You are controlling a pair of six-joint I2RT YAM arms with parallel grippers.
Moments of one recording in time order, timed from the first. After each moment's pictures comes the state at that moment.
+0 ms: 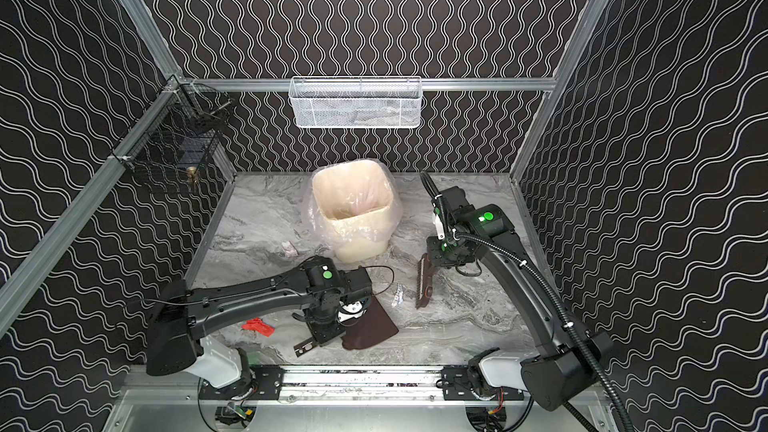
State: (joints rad) left arm -1.15 1.60 1.28 -1.43 0.08 -0.12; right arm 0.44 1.33 1.44 -1.37 -0.03 0.29
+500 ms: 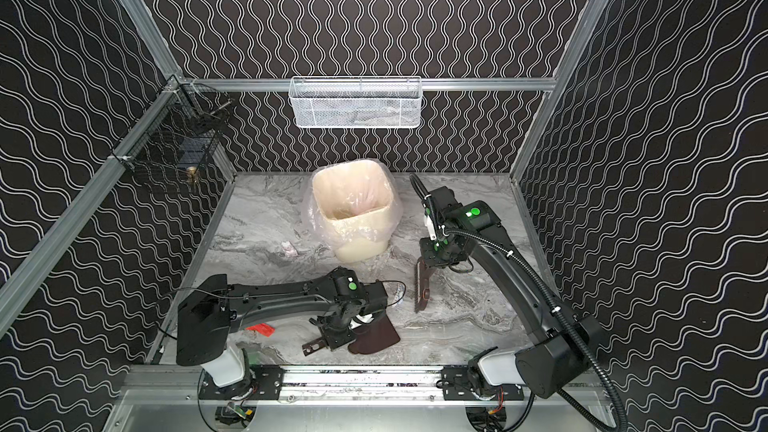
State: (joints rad) left arm -1.21 1.74 1.26 -1.35 -0.01 -0.15; right arm 0.49 1.39 1.45 -1.37 -0.02 0.27
